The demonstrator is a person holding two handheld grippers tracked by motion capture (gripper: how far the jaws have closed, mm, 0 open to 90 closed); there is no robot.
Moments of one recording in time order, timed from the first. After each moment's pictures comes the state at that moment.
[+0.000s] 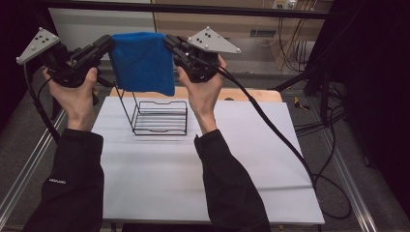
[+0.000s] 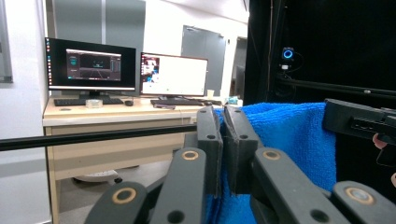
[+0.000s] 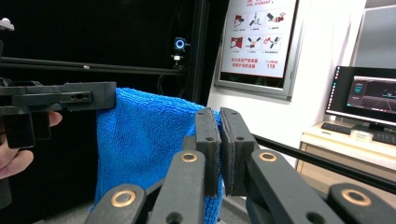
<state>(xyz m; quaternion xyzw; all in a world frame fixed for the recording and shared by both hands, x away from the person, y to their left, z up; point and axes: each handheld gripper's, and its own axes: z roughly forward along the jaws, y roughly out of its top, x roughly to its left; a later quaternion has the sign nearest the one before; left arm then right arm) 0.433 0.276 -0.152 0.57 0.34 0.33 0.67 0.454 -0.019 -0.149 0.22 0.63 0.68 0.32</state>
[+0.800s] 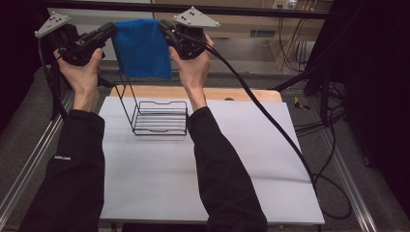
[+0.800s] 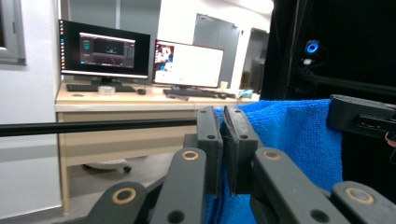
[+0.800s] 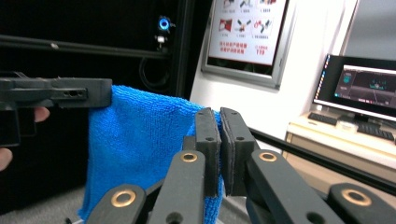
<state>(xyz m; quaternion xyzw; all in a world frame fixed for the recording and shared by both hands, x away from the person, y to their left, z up) 0.503 0.286 -0.159 0.58 0.37 0.33 0.65 0.525 0.006 -0.147 0.24 0.65 0.64 0.33</state>
